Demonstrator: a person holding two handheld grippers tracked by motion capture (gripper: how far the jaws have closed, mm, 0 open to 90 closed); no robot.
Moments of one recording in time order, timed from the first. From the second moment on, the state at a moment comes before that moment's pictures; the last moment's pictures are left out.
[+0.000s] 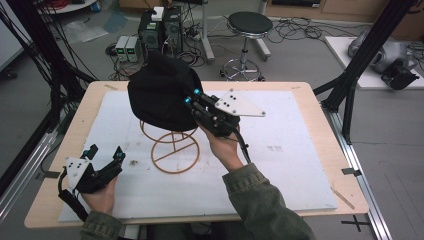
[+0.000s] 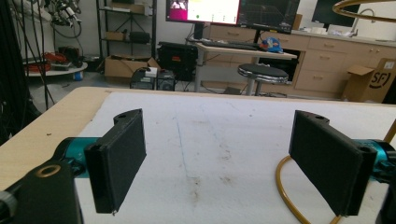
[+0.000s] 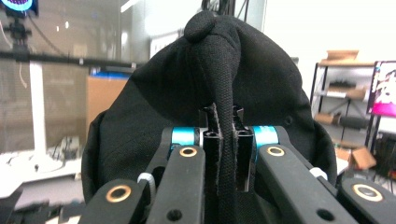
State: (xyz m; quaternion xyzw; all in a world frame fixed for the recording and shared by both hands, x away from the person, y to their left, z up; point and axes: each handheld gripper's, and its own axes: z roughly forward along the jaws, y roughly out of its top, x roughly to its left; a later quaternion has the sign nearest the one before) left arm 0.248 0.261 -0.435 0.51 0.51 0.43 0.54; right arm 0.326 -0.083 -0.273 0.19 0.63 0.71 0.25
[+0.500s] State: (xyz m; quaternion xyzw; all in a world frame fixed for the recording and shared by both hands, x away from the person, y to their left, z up) left arm 0.248 0.261 -0.435 0.51 0.51 0.43 0.54; right arm 0.330 -0.069 -0.287 0.22 0.68 0.66 0.22
